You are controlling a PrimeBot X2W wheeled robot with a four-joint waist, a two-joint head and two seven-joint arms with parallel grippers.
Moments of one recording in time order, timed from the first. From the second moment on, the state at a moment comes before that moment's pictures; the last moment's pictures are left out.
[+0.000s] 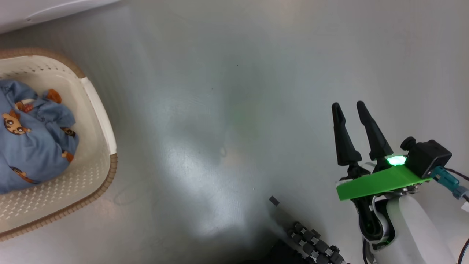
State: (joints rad) left arm -1.64 0.62 -0.18 0.69 -0.33 0.06 0.02; right arm -0.31 -0.04 0.14 0.21 0.48 0.13 -0.25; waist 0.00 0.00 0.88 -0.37
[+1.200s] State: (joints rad) left arm -0.99 0.39 -0.18 0.80 -0.50 0.05 -0.18; right arm -0.21 -0.04 -0.03 0.26 0.35 0.13 -0.25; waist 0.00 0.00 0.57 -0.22
